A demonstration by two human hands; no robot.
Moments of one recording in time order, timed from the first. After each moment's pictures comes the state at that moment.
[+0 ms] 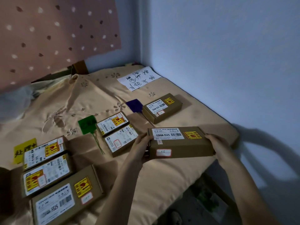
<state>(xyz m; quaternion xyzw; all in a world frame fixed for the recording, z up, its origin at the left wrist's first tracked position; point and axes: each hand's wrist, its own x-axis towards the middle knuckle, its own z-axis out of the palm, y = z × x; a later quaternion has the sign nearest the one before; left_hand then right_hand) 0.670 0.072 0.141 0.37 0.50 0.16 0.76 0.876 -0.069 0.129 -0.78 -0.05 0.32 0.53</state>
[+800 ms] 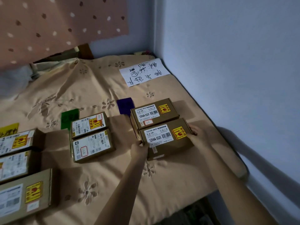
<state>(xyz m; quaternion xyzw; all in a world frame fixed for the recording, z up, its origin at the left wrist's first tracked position) 0.849 0.112 0.028 0.39 0.68 0.22 0.58 1.063 0.058 0.048 -0.77 -0.29 0.39 0.41</state>
